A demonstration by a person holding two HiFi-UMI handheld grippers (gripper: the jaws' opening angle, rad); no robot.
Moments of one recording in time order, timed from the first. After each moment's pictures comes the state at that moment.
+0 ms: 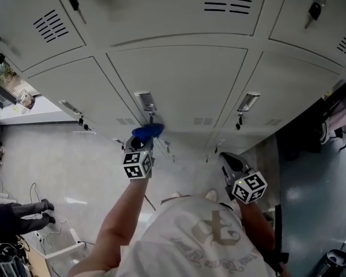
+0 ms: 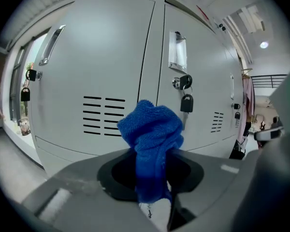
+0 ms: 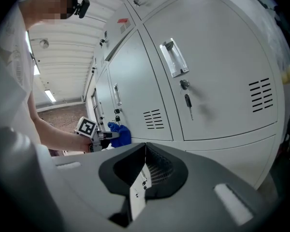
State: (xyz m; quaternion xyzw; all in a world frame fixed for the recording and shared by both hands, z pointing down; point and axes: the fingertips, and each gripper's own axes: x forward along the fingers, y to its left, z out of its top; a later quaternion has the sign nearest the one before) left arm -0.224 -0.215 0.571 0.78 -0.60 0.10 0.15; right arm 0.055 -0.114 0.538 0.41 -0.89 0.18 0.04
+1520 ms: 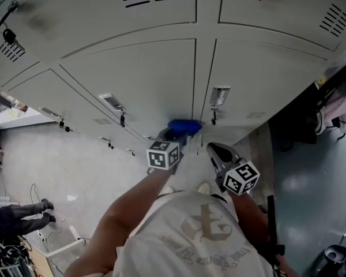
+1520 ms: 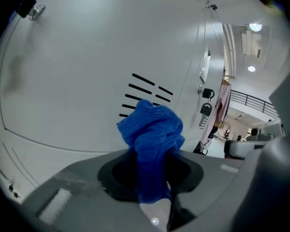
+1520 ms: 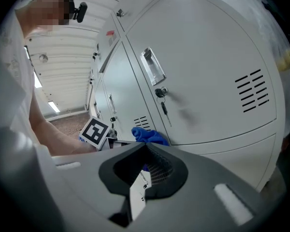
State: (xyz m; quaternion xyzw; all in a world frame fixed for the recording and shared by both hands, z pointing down) left arm 0.013 -0.221 0.594 0.86 -0.43 0.12 0.25; right arm 0.096 -0.133 0.534 0.39 -0.90 0.21 -0.01
